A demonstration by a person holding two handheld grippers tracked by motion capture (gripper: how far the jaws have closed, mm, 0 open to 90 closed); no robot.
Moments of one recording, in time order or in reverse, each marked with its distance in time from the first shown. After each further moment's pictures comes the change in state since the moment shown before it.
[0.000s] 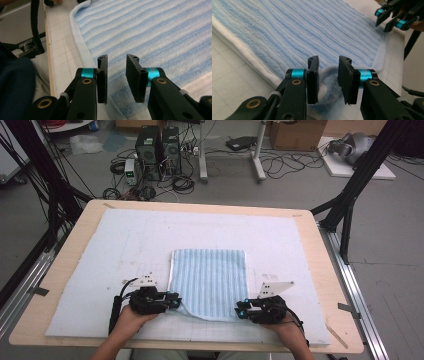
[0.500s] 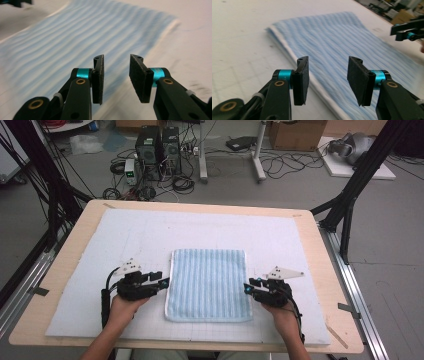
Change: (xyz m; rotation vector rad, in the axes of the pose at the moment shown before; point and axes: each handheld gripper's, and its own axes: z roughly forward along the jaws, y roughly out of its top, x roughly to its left) left arm 0.039 0.023 -0.017 -0.184 0.234 -0.093; right arm -0.032 0.015 -0.007 -0.111 -0.362 0.164
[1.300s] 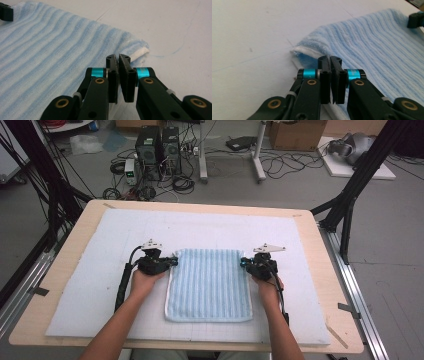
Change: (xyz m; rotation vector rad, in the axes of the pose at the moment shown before) left arm 0.028 0.027 0.076 0.108 0.060 0.009; right arm -0.036 0.037 0.066 0.040 -0.141 0.037
